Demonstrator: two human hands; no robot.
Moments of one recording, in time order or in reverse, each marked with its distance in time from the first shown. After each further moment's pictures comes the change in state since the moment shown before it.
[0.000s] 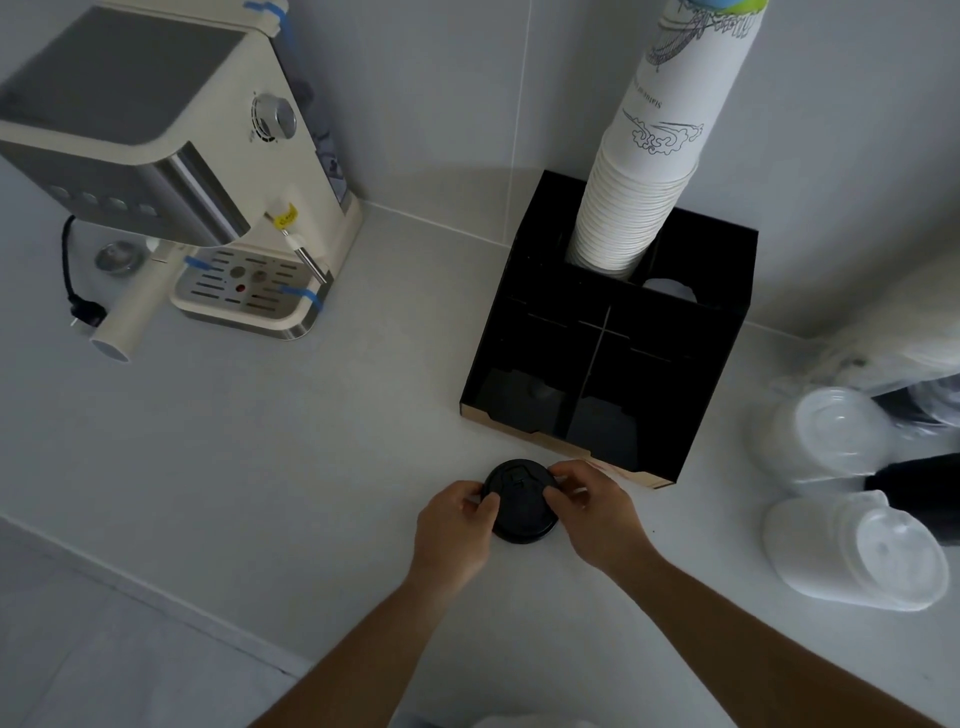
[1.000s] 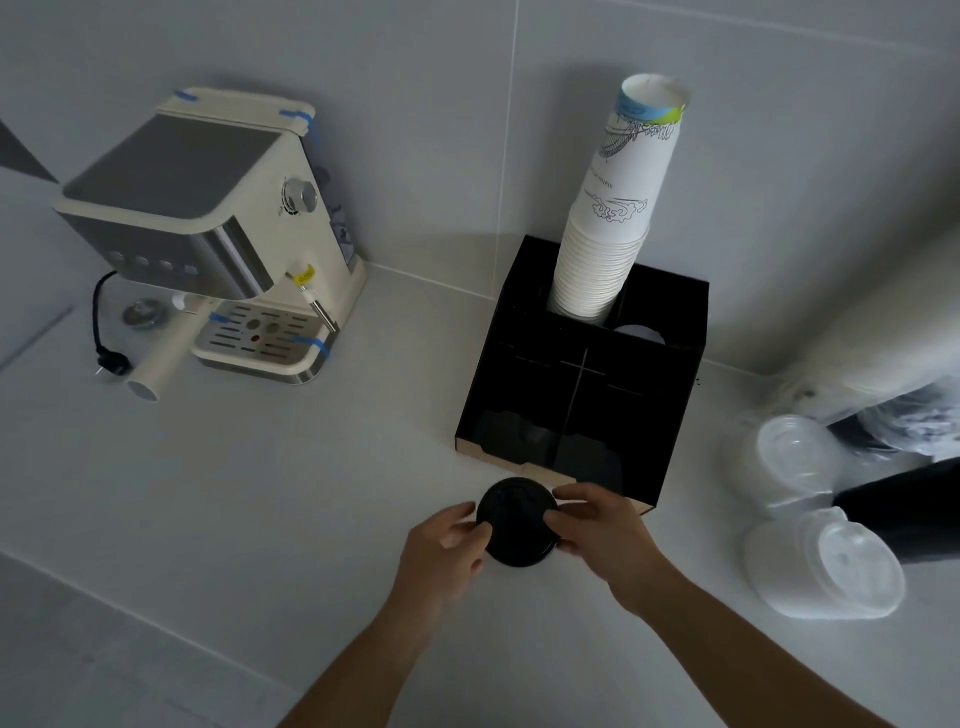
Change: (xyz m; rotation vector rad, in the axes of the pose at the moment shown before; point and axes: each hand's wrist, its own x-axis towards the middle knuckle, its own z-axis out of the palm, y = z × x) left_hand -0.024 0.004 -0.024 -0.582 -0.108 -0.094; right_hand -0.026 -0.021 -0.028 0.428 -0.055 0.157
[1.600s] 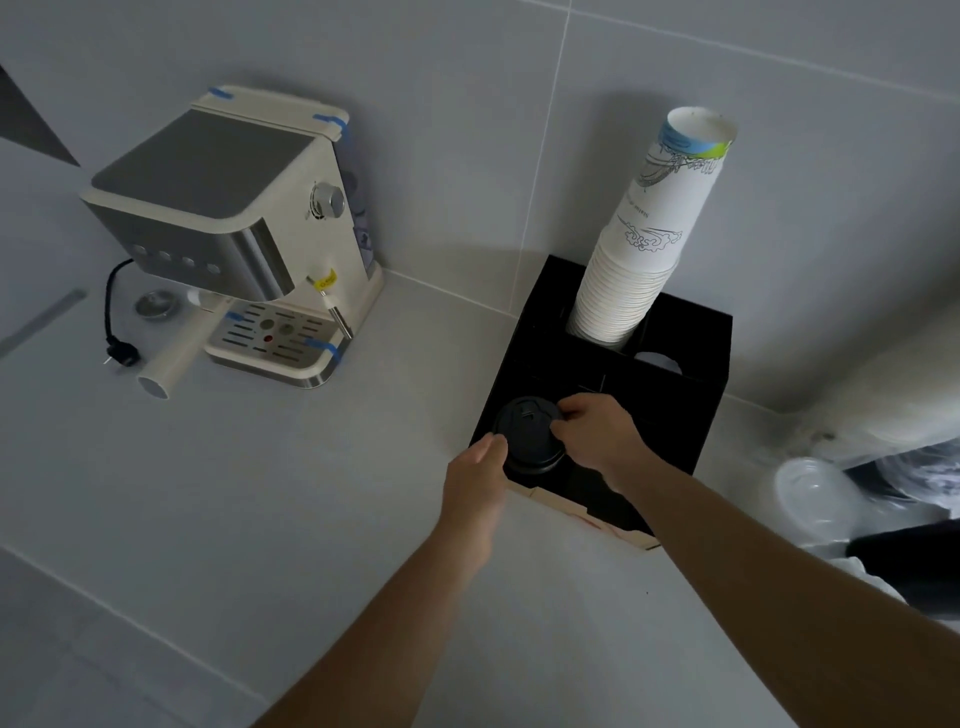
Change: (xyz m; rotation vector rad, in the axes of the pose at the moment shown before) left_hand 0.038 0.075 0.030 -0.237 0.004 0.007; right_hand 0.068 -0.112 0.010 -0.391 0.169 -0.197
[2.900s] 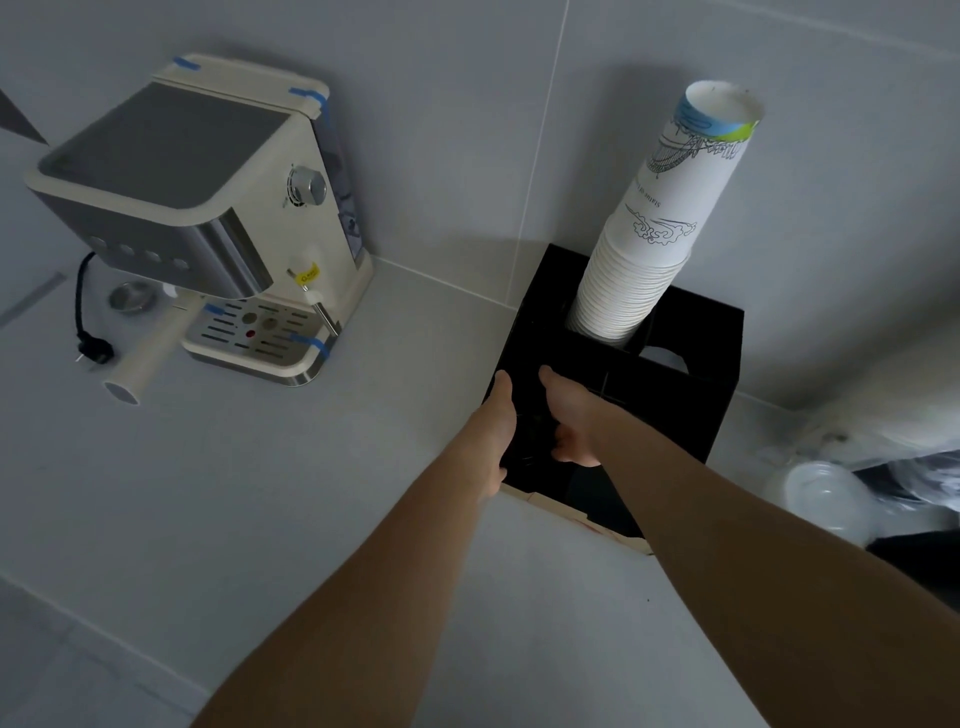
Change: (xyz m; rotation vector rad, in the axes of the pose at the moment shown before) left_hand 0.034 0.061 0.027 0.092 -0.058 -0.305; right_hand 0.039 -0.028 0.015 0.433 -0.379 0.476
